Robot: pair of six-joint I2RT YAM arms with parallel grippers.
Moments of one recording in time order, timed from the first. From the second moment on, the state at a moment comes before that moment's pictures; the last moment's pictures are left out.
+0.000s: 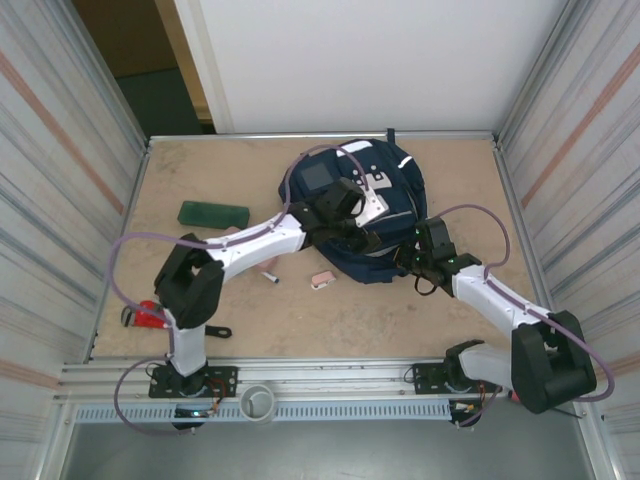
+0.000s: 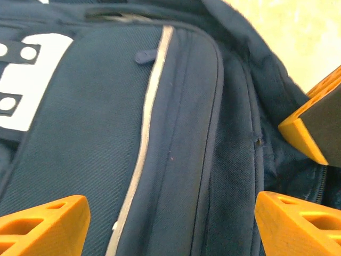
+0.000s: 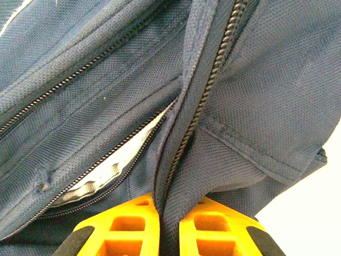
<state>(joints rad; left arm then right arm) -0.87 1.92 1.52 -0.39 0.05 0.24 0.34 1.19 0.58 -0.29 -0.04 0.70</state>
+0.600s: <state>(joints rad) -0.78 2.02 1.66 -0.49 0.27 0.34 0.53 1.10 0.55 -0.30 0.03 0.69</state>
